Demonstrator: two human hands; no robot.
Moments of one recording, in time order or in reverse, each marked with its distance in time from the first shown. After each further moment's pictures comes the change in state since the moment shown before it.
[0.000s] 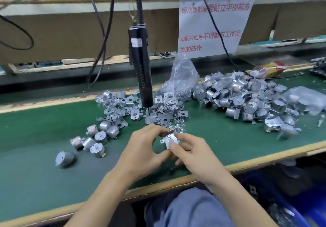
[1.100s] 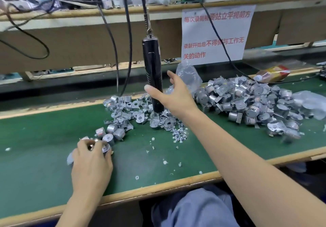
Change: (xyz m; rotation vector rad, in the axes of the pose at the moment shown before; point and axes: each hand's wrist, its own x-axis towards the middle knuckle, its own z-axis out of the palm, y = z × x) left_hand -0.068 -0.058 -0.043 0.672 0.265 -0.635; right_hand 0.090 -0.103 0.006 -0.117 0.124 -0.256
